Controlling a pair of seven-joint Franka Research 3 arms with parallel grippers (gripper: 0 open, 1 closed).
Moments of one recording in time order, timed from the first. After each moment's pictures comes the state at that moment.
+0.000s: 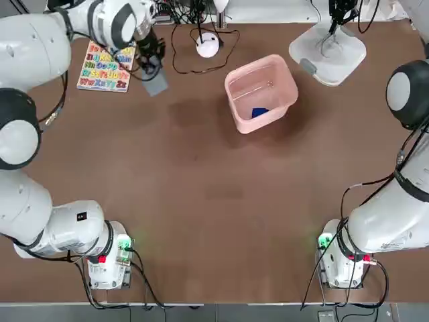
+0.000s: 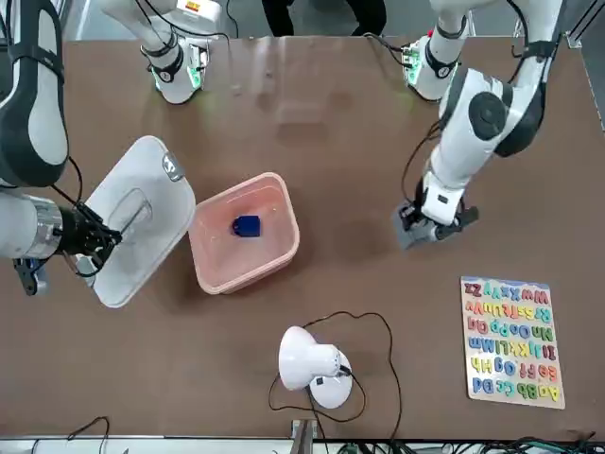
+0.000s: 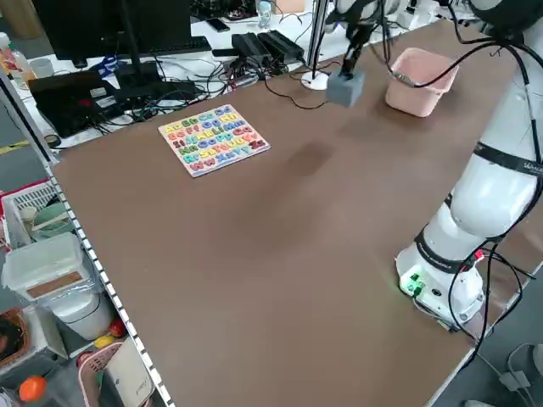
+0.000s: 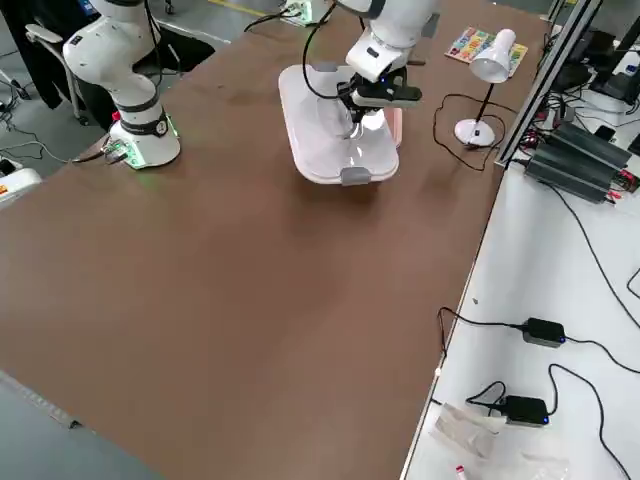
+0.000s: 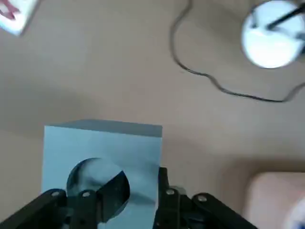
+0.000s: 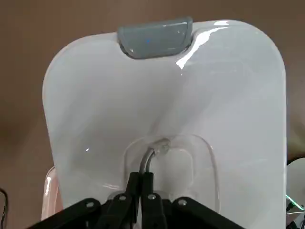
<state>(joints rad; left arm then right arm) 0.18 0.15 -0.66 -1.96 -0.01 2.23 -0.95 0.05 0.43 -0.04 -1.27 0.17 1.46 0.97</state>
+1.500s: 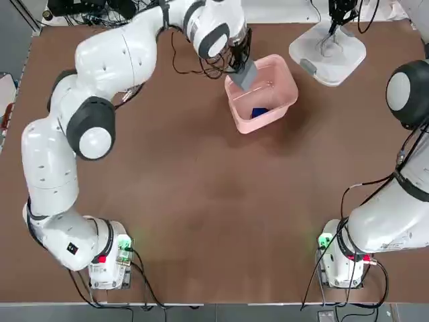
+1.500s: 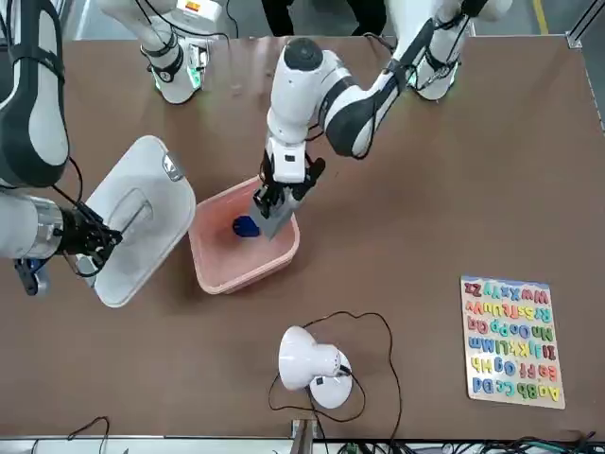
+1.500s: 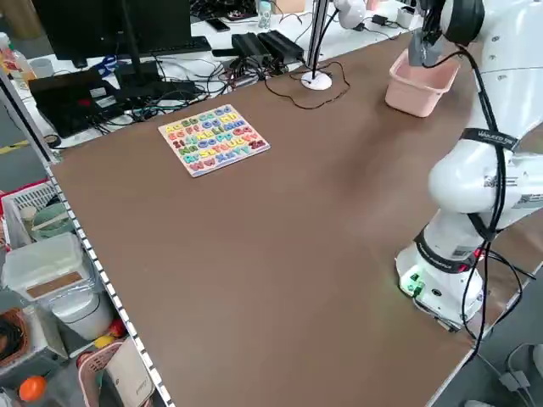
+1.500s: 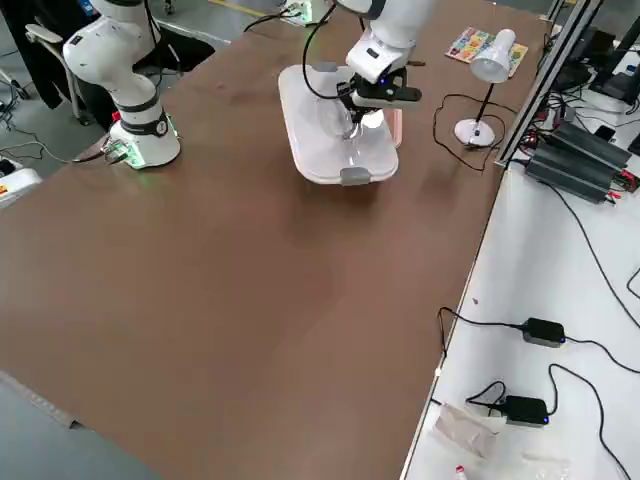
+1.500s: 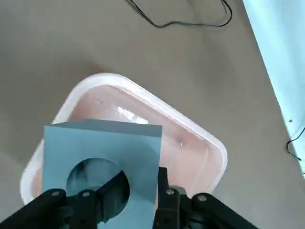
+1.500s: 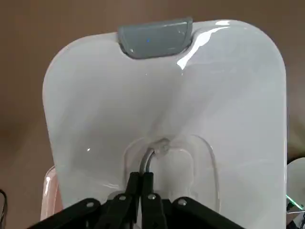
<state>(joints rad) -0.63 0.63 -0.35 -1.32 0.29 2.33 -1.96 0.05 0.43 -0.04 -1.27 0.17 1.46 0.97</state>
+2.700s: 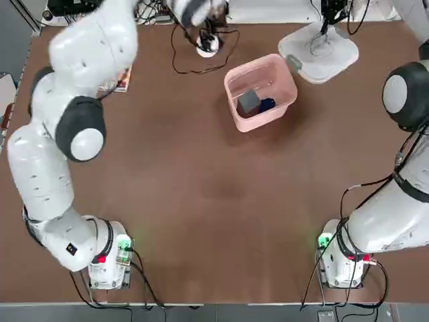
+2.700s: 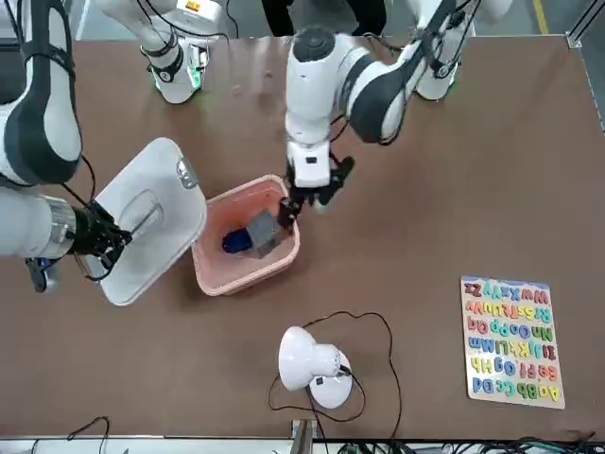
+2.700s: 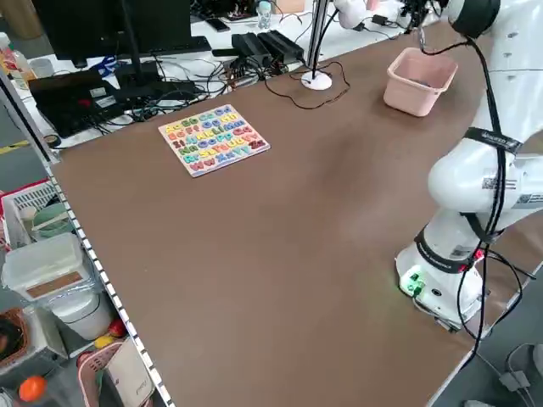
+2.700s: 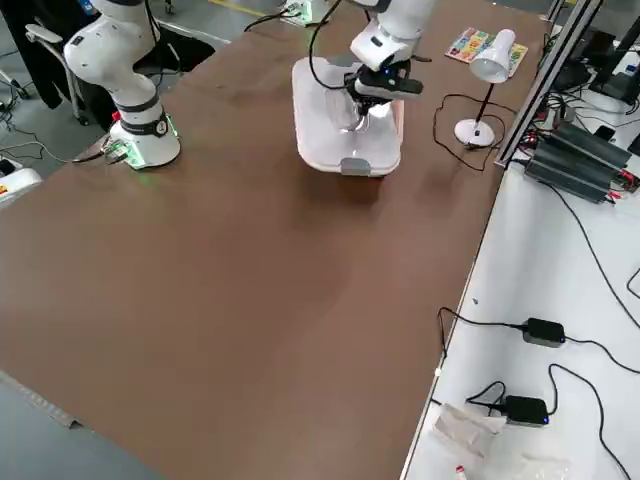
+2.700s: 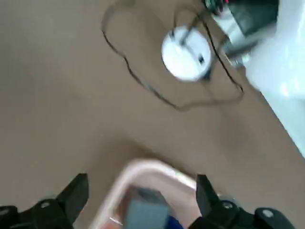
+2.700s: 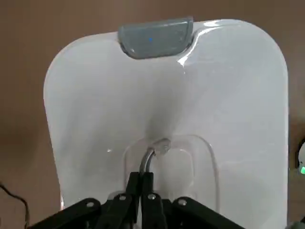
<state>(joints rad) -0.55 0.47 -0.24 -1.27 0.28 1.93 -1.69 0.11 0.43 -0.03 -1.27 0.17 1.51 1.20</state>
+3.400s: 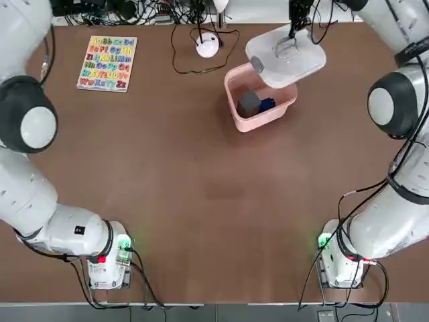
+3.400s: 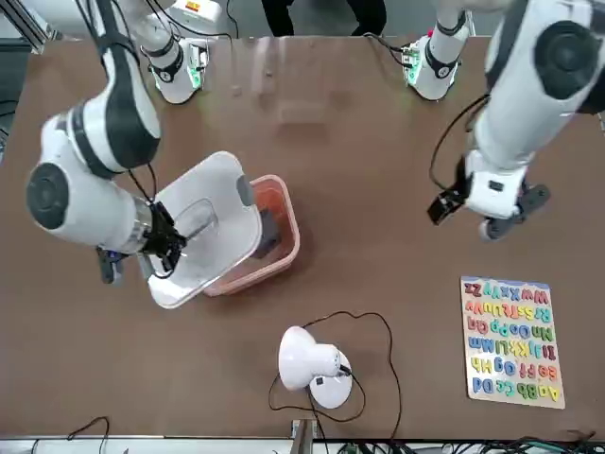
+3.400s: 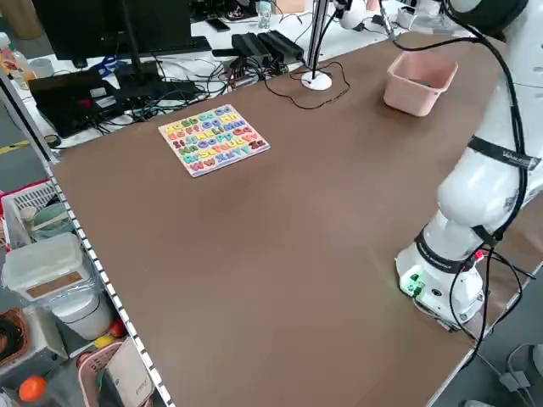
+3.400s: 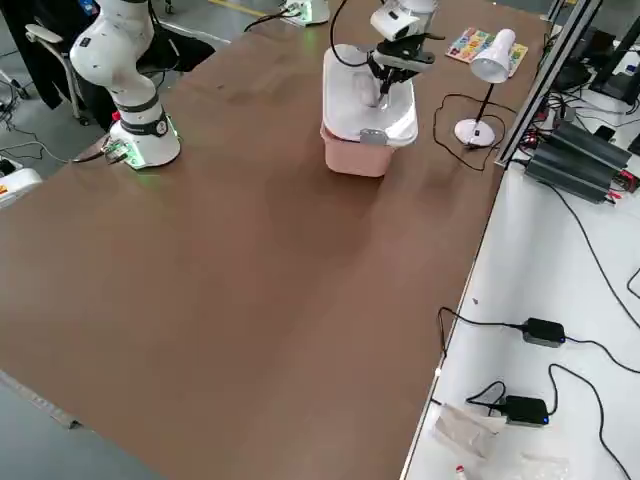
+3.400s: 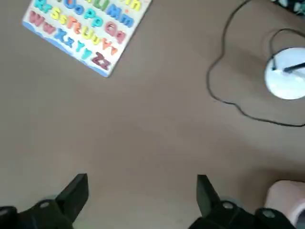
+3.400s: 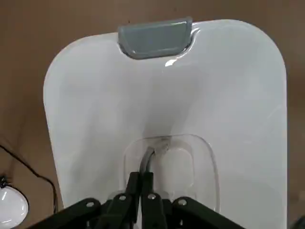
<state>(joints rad) -0.08 0.21 -0.24 -1.42 0.10 1.59 -0.74 0.30 0.45 -0.02 -1.33 0.18 1.68 1.46</state>
